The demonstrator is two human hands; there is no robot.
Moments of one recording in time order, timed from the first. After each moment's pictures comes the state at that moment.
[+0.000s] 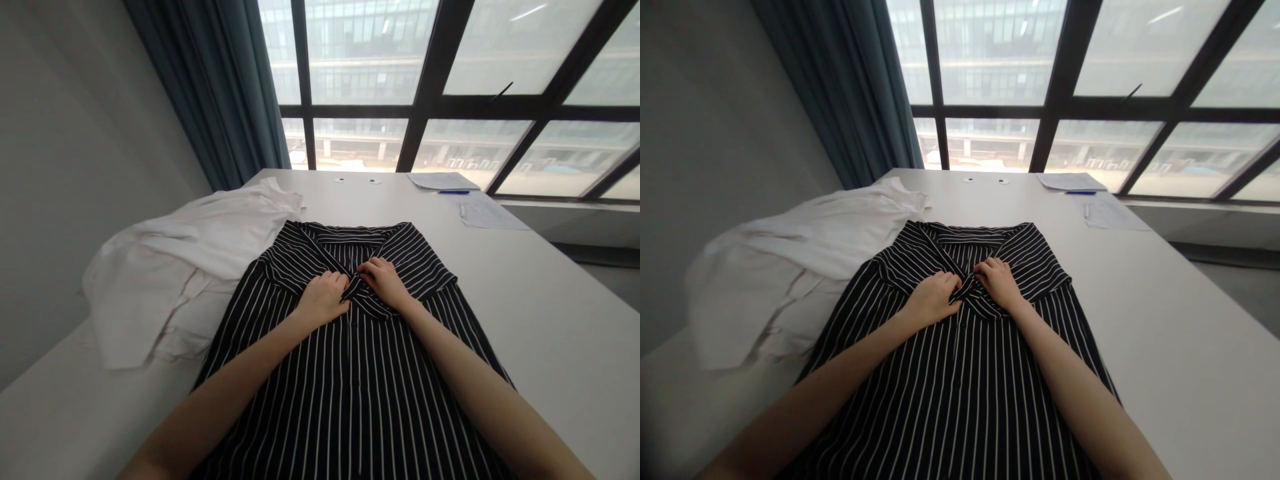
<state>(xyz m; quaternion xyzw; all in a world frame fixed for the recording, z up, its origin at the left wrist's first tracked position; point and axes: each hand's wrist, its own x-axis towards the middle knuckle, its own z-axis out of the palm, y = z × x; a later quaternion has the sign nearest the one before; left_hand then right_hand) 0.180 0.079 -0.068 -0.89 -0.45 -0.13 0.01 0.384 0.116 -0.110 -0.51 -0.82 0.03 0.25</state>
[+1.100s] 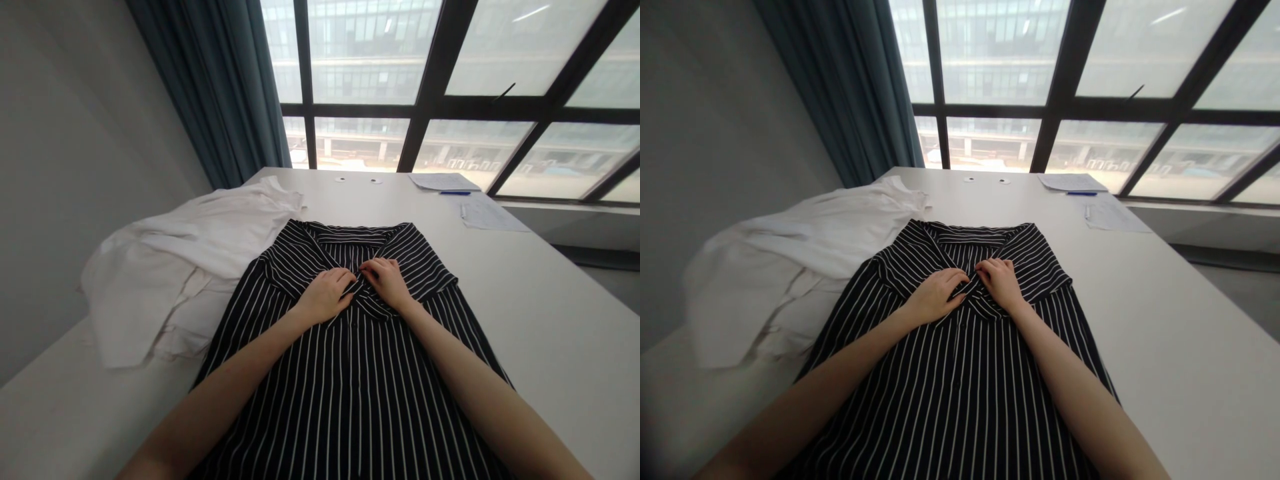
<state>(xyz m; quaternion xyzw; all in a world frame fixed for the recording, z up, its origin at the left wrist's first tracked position) 0.174 0.089 -0.080 -0.91 -0.37 -0.19 -0.03 0.384 0.115 -0.109 -0.51 -0.81 0.02 0.29</state>
